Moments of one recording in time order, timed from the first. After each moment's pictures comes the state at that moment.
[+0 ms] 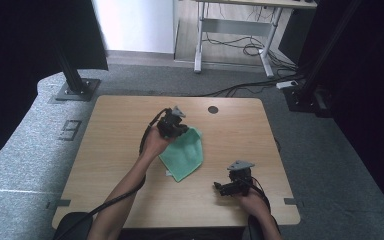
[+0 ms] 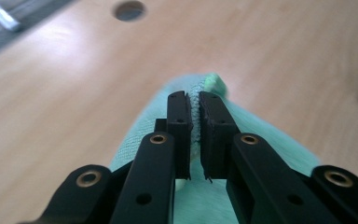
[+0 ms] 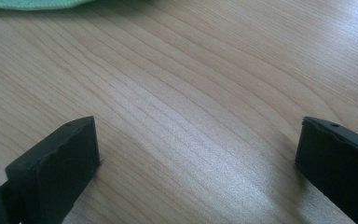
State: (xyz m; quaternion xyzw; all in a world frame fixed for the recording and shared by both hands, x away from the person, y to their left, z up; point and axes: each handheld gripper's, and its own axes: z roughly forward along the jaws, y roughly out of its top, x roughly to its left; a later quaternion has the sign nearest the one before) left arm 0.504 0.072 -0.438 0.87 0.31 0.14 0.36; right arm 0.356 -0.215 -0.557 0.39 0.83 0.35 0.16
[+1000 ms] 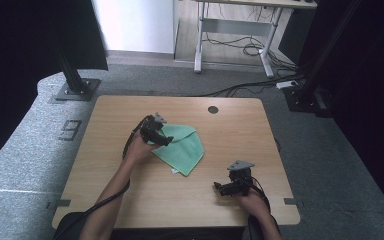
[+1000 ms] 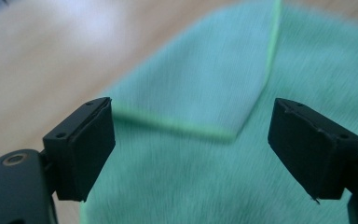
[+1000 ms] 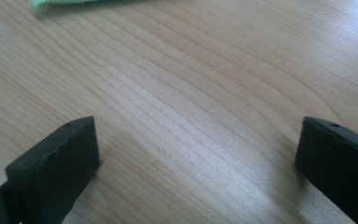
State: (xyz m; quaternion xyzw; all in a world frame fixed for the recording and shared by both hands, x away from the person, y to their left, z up) left arm 0.504 0.135 -0.516 0.87 0.35 0.17 0.30; right arm 0.356 -0.215 -0.557 0.39 0.83 0.35 0.16
